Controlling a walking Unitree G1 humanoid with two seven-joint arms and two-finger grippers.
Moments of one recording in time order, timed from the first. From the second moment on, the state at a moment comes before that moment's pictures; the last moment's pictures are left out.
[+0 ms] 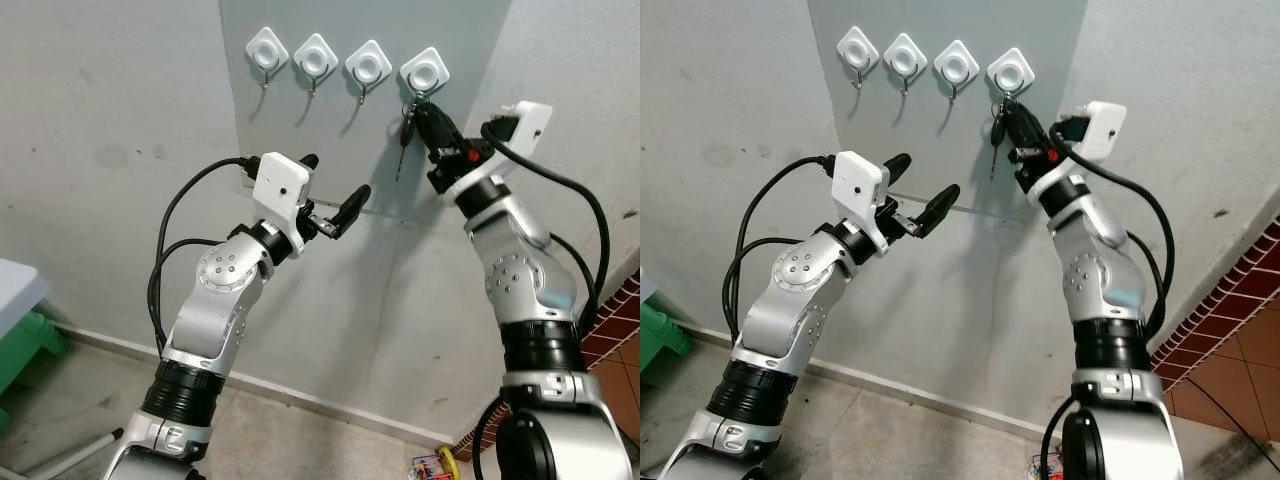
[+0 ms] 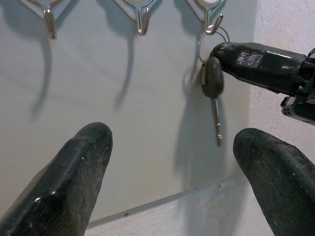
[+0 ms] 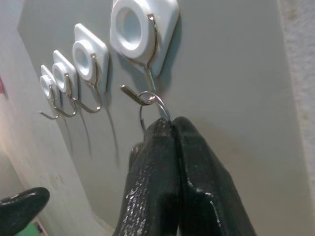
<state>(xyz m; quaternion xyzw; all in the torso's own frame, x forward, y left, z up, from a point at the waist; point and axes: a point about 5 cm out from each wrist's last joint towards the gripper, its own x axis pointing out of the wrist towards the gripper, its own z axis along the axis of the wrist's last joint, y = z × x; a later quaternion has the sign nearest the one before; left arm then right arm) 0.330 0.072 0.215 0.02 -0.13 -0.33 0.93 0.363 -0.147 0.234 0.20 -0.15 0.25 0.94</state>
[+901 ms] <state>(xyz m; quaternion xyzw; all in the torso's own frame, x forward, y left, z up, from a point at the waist) 0.331 0.081 0.208 0.01 -0.13 -0.27 0.95 0.342 -0.153 0.211 0.12 -0.20 0.19 0.95</state>
